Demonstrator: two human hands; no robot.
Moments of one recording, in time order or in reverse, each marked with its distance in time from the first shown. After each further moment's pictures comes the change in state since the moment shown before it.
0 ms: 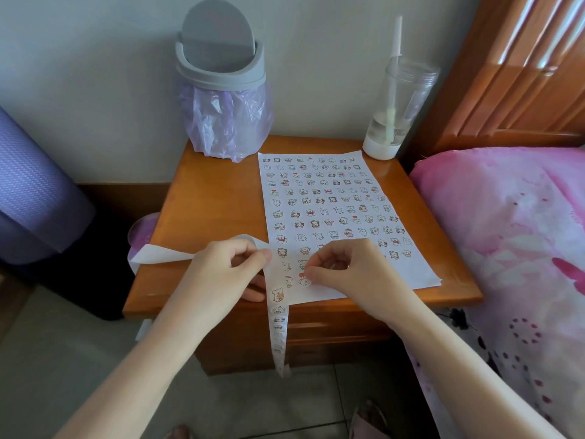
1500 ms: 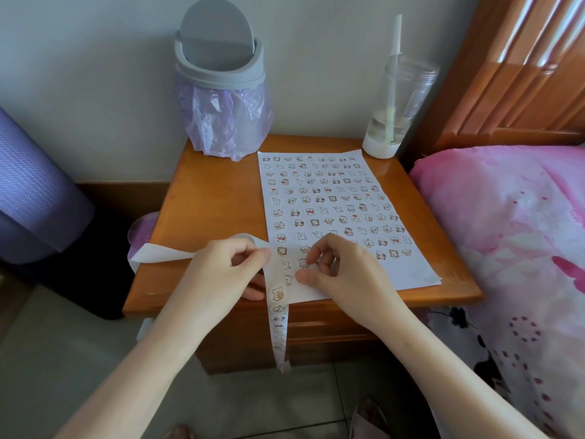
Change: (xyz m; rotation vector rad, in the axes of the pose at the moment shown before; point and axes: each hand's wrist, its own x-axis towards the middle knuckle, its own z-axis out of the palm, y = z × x) left_hand 0.001 -0.001 0.000 0.045 -0.002 0.009; right_hand -0.001 0.004 0.013 -0.240 0.096 -0.020
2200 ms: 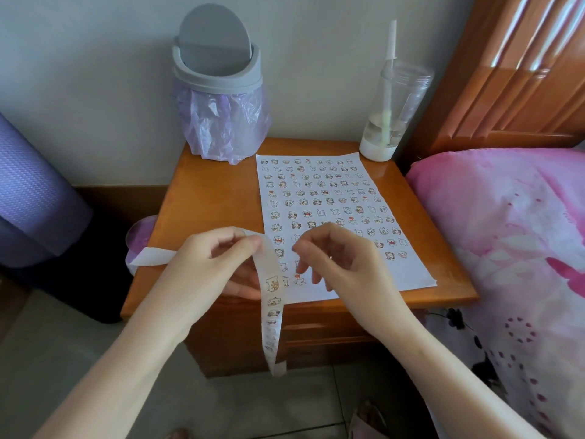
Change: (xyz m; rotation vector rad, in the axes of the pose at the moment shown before) left_hand -0.012 0.018 -0.014 -0.274 -0.026 -0.011; right_hand -0.011 -0.018 -0.011 0.482 0.022 -0.190
